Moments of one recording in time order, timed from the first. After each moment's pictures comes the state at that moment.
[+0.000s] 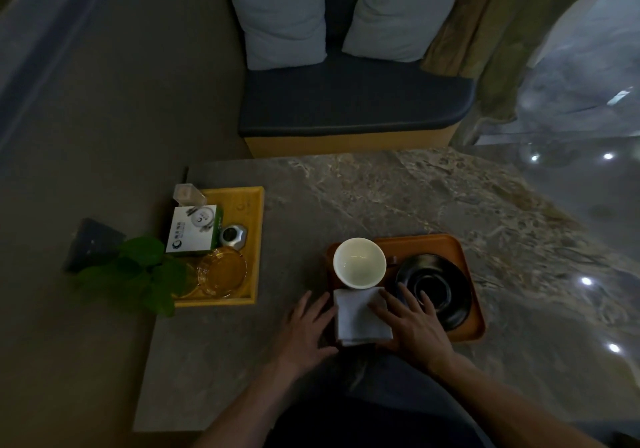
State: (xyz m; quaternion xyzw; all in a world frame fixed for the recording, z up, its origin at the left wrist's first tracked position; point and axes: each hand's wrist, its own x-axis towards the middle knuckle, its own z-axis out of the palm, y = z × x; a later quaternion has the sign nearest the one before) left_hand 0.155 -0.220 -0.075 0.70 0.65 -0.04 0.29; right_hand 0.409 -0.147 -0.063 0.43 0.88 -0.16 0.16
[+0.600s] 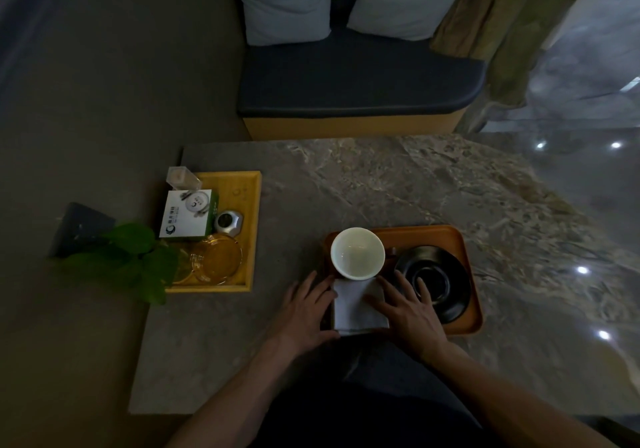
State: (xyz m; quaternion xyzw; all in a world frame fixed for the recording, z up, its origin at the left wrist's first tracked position) left_hand 0.160 -0.199 -0.077 0.73 0.63 -0.05 0.26; right_hand 0.406 -0.138 -0.067 0.41 0.88 -0.14 0.17
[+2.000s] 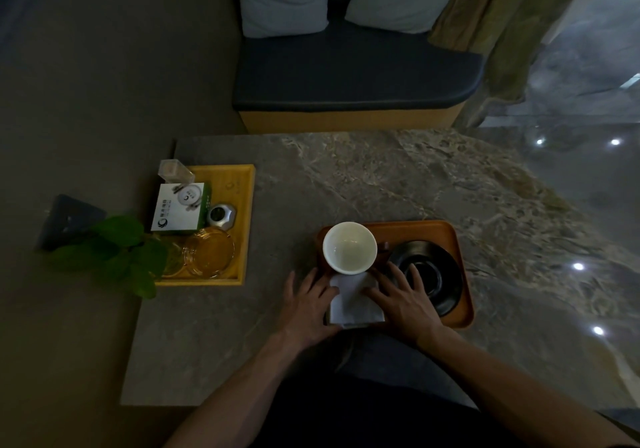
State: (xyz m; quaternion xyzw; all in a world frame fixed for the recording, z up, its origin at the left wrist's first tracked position) left_hand 0.185 -0.192 -0.071 0.72 0.64 -0.08 0.24; right_hand 0.410 -0.124 -0.062 0.38 0.90 -0.13 0.17
